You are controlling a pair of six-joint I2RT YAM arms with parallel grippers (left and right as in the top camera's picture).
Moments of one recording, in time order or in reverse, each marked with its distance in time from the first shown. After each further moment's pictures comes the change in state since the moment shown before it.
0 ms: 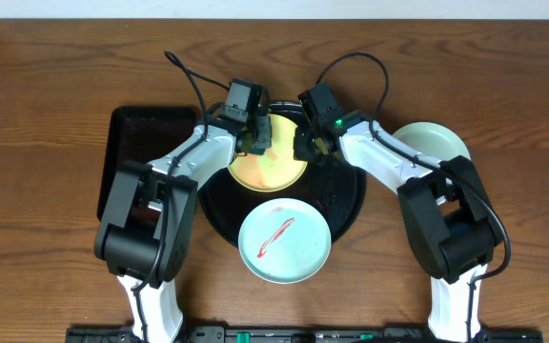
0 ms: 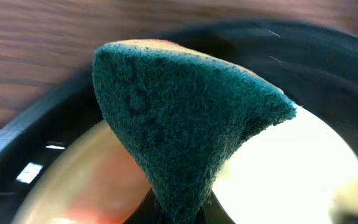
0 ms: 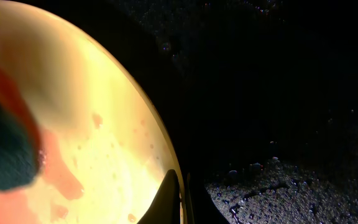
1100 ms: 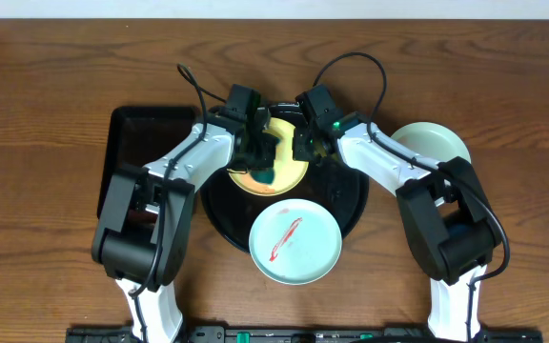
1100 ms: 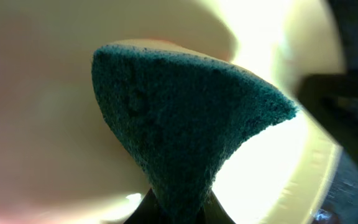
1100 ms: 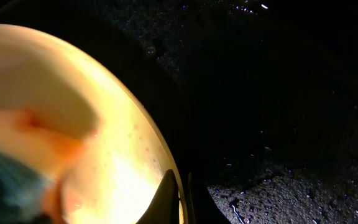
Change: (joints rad) left arm -0.001 -0.020 0.008 -0.256 0.239 0.053; right arm 0.013 -0.003 -0.009 0.018 0.034 -0.006
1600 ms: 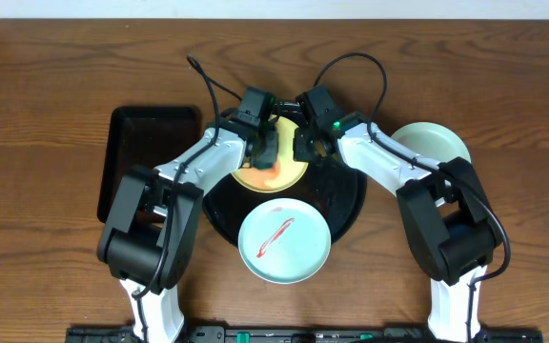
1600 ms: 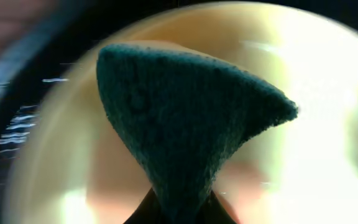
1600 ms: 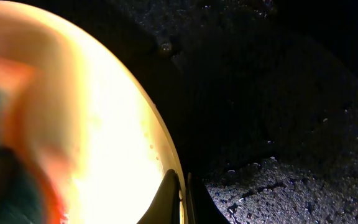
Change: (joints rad) left arm -0.050 0.002 0.005 0.091 -0.378 -0.012; right arm 0.000 -0.002 0.000 -0.008 0.003 0.000
